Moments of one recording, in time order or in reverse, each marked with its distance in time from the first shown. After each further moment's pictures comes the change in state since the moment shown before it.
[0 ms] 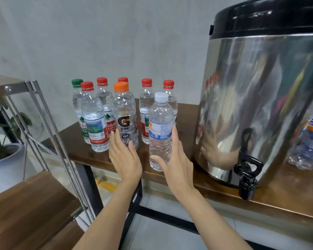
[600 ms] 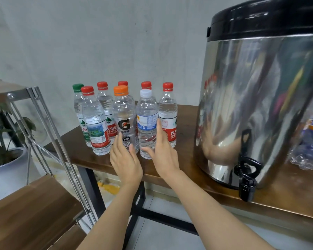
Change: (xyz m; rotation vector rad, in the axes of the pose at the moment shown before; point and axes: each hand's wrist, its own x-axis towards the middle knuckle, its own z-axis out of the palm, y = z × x) left_hand -0.002 -0.006 0.000 0.025 -0.024 0.005; right_hand 0.049 -0.009 0.033 -0.045 -0.191 0.015
